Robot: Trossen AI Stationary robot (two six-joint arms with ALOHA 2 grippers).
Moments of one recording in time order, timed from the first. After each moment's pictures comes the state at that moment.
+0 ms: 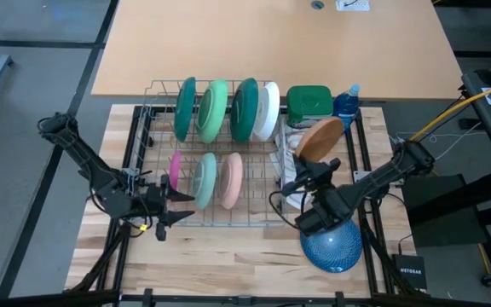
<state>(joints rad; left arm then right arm) -0.77 0.94 0.58 0.22 -0.88 -0.31 0.53 1.59 1.37 -1.49 1.48 1.79</state>
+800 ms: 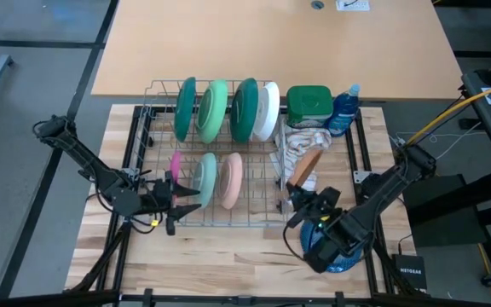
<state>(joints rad) -0.69 0.99 0.58 0.22 -0.88 -0.33 0.73 1.60 1.36 -1.03 1.55 1.92</state>
